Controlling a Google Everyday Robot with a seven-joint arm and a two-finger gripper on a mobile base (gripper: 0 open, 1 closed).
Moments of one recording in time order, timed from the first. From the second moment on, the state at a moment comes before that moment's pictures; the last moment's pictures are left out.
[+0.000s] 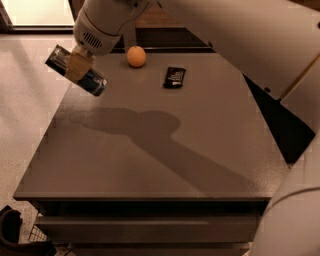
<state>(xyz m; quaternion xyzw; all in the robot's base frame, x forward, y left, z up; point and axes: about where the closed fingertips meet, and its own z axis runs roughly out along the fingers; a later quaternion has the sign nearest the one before) 0.599 0.178 0.959 -0.63 0.70 0.15 0.31</state>
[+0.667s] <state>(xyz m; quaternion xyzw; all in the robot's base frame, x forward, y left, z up) 0.596 0.200 0.904 -0.66 0.71 0.12 0.22</state>
